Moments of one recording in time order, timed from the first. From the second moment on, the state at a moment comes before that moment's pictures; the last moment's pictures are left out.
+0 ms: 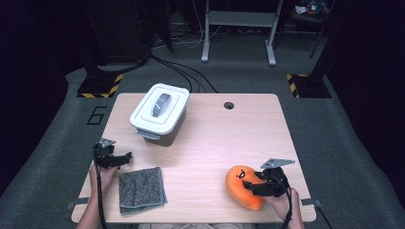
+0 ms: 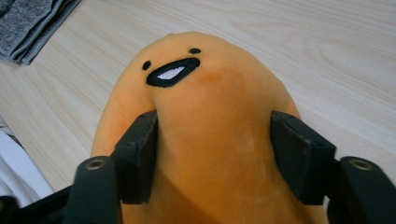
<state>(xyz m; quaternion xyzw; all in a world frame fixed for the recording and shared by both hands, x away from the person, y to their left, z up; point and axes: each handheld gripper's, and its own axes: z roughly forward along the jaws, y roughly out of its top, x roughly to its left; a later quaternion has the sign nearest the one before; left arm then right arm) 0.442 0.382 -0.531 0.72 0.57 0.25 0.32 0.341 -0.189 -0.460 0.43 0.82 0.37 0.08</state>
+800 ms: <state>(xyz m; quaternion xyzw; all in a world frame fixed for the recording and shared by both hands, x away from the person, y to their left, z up) 0.442 0.382 -0.531 0.72 0.57 0.26 0.32 0.345 -0.188 -0.447 0.39 0.82 0.40 0.11</state>
